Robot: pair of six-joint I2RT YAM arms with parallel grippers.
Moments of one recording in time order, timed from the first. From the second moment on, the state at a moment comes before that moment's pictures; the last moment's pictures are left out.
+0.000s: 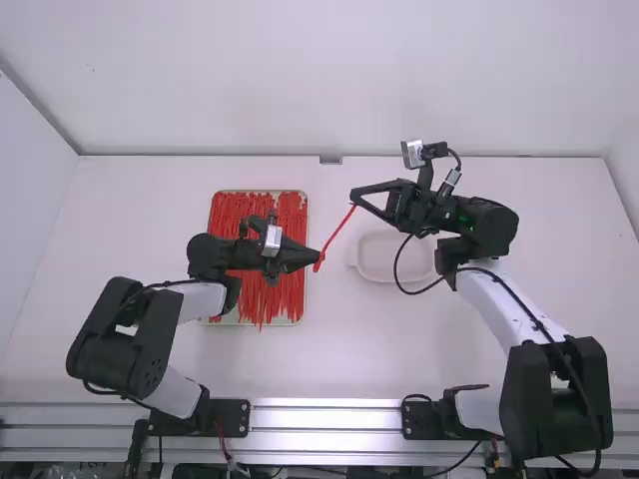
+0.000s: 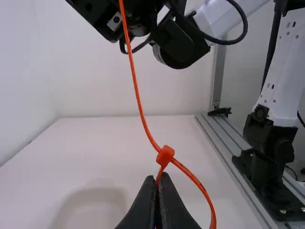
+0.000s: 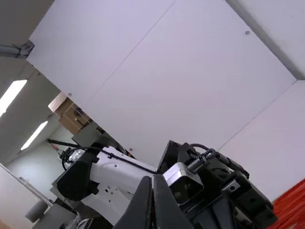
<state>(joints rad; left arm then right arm) -0.20 1.62 0.54 1.52 1.35 -0.37 0.16 1.42 0.84 1.31 -1.27 1.50</state>
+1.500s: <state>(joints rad) -0.10 1.63 0.79 1.51 1.47 -0.58 0.11 1.40 0.84 1.10 -1.39 1.36</state>
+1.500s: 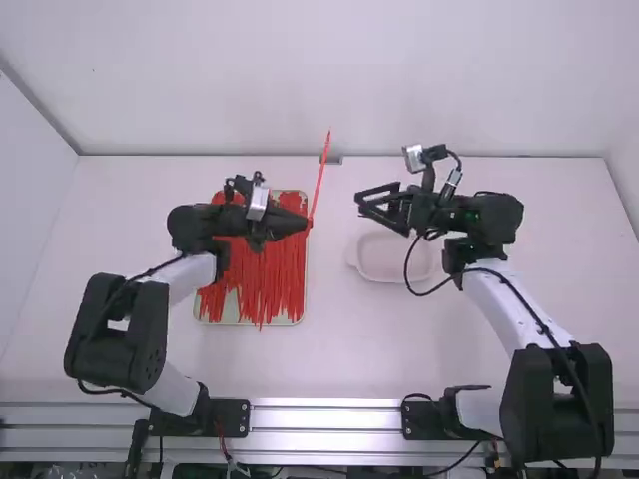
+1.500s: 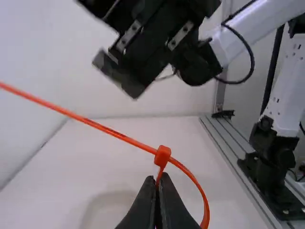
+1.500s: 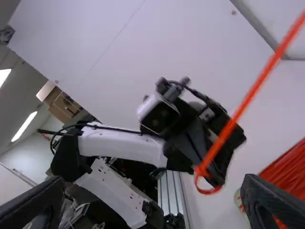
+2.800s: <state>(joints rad) -0.20 1.63 0.93 1.48 1.44 -0.64 0.36 1.40 0.80 1.00 -0.99 1.15</state>
